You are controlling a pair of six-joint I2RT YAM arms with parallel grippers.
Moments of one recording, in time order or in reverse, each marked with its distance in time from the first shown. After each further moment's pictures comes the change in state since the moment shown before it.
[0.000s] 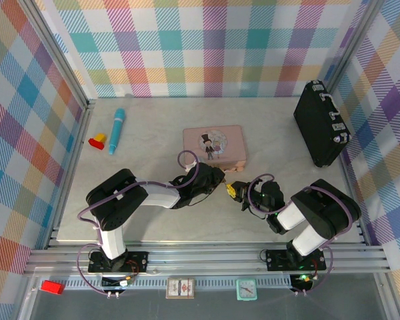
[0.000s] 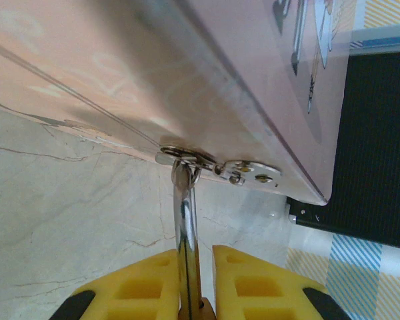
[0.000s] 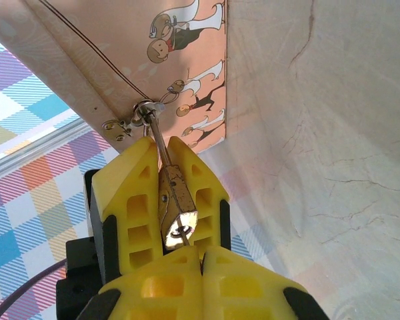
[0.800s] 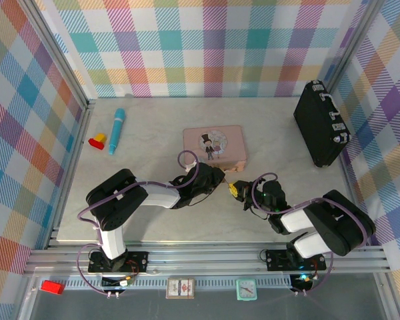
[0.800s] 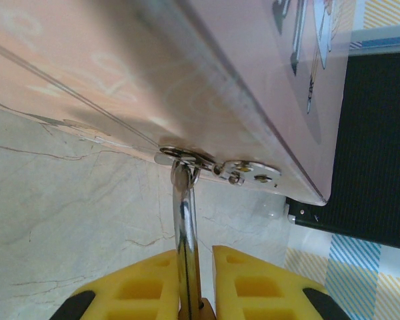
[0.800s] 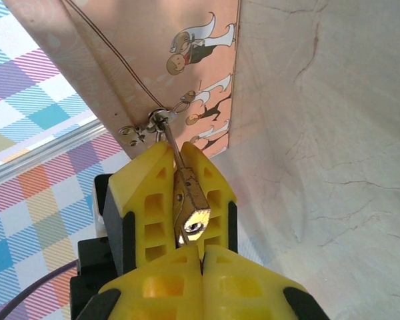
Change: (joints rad) left arm -0.001 0.000 0.000 0.000 0.000 -0.004; right arm 0.007 -0.164 -0.001 -0.192 0.041 -0.035
